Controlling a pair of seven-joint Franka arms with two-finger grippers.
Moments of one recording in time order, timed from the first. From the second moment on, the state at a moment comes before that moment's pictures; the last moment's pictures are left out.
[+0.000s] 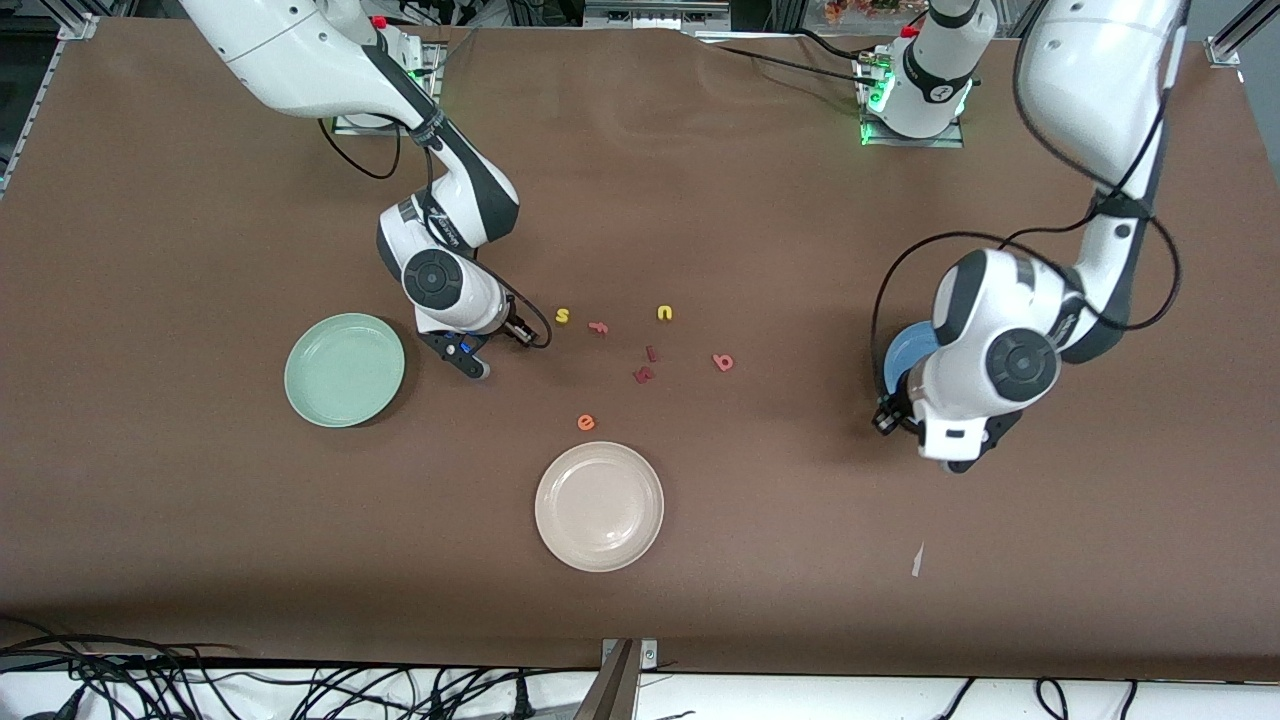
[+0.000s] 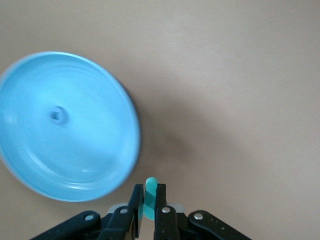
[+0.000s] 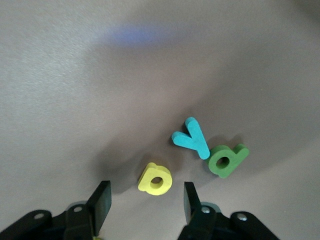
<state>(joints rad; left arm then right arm) -0.14 0.49 -0.05 -1.74 -0.01 2.07 -0.87 0.21 0.57 0.32 -1.98 -0.05 2.36 1.17</state>
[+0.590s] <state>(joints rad) -0.04 0.34 -0.05 -2.20 -0.02 2.40 -0.29 0.21 0.58 0.32 -1.98 -0.07 2.37 1.17</state>
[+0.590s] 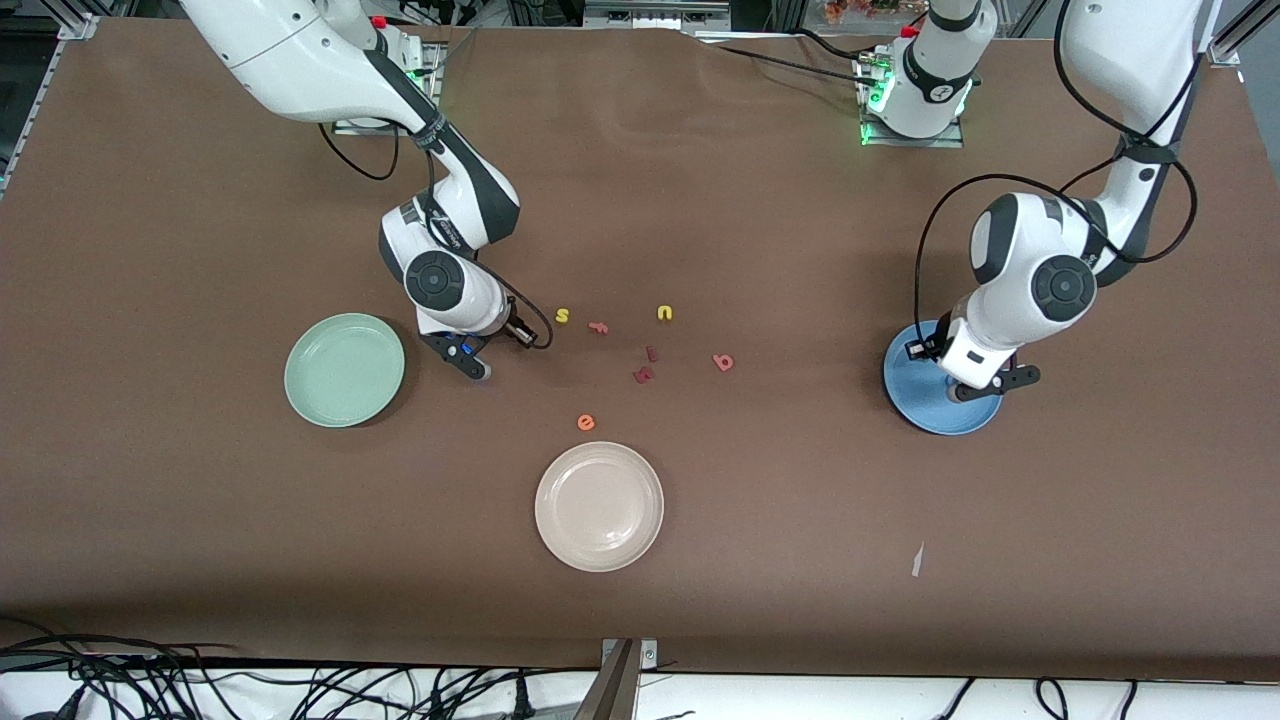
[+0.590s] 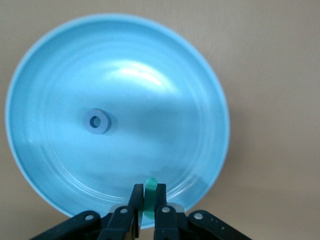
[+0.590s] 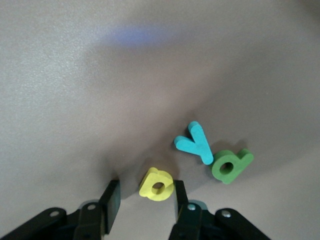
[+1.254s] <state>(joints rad) -0.10 0.35 -0.09 -2.02 -0.10 2.24 -0.52 0.21 0.58 0.32 -1.98 -0.09 2.38 1.17</state>
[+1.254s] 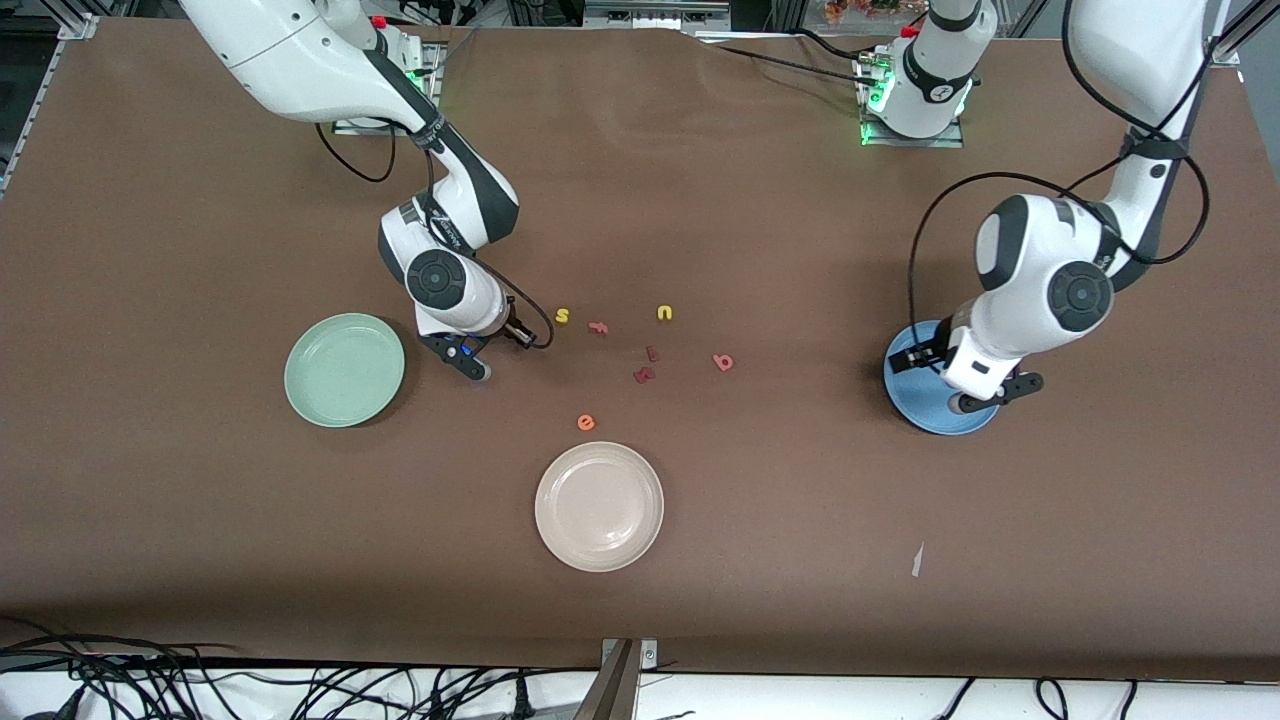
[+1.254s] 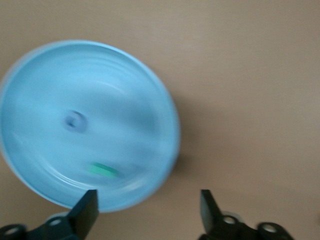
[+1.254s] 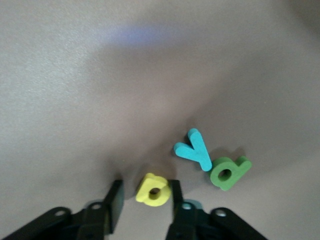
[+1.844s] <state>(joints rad) -0.40 0.52 -0.10 -1.87 -0.10 2.36 -1.12 0.21 0.58 0.31 -1.97 -0.10 2.38 1.16</state>
